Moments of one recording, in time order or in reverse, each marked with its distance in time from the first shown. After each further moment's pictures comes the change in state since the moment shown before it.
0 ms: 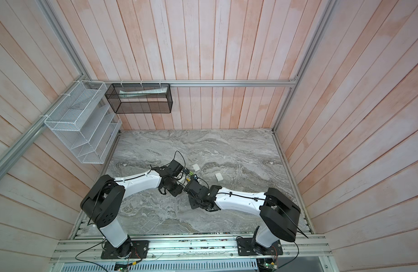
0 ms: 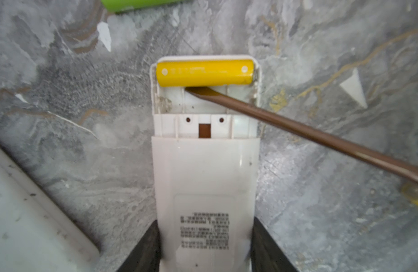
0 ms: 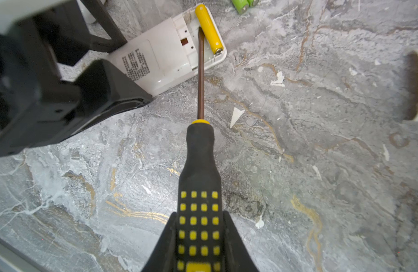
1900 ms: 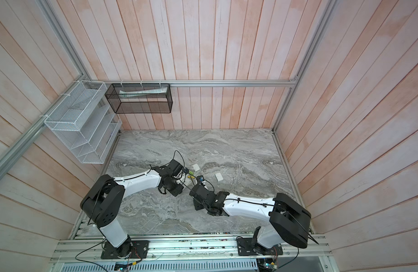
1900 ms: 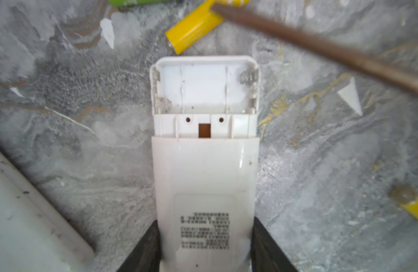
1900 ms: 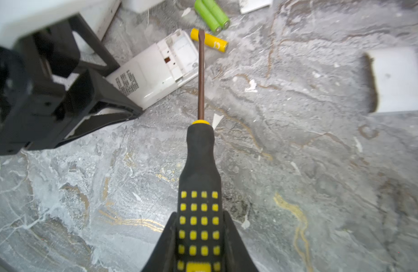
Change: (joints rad) left arm 0.017 0.000 -0.001 0.003 0.017 -0.029; right arm -0.007 -0.157 -0.184 0.157 0.098 0.051
